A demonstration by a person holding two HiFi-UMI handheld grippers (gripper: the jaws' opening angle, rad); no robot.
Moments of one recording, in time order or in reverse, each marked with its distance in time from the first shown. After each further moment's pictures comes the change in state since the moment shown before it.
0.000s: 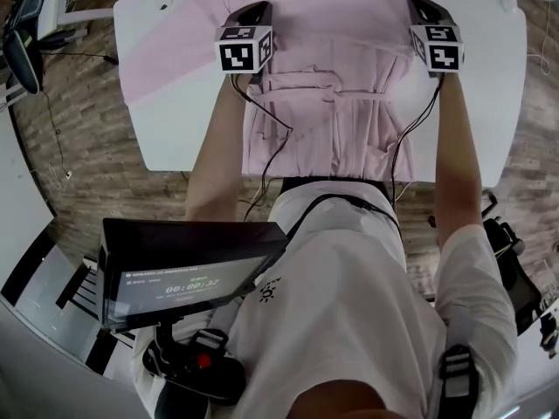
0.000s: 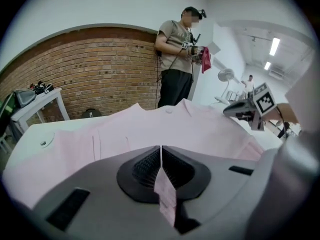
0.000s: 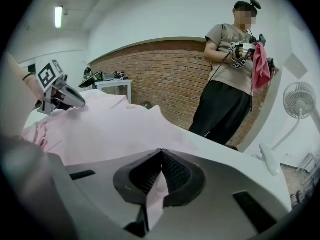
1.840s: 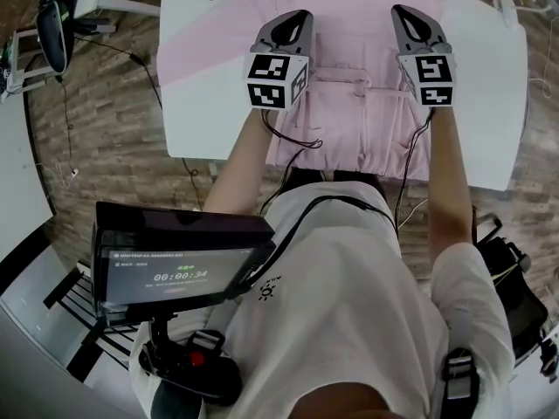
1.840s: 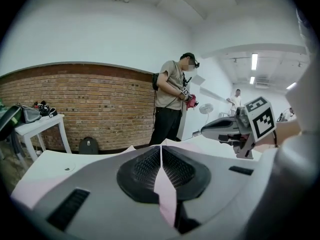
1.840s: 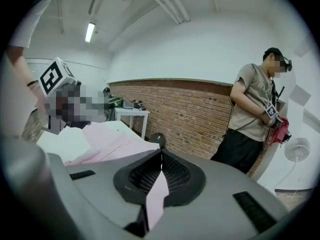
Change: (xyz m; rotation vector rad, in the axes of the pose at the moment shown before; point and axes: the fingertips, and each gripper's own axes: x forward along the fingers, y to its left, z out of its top) left arm -0.136 -0.063 0.062 0.059 -0.360 -0.040; right arm -0.107 0.123 0.123 -0.105 -0.357 0.052
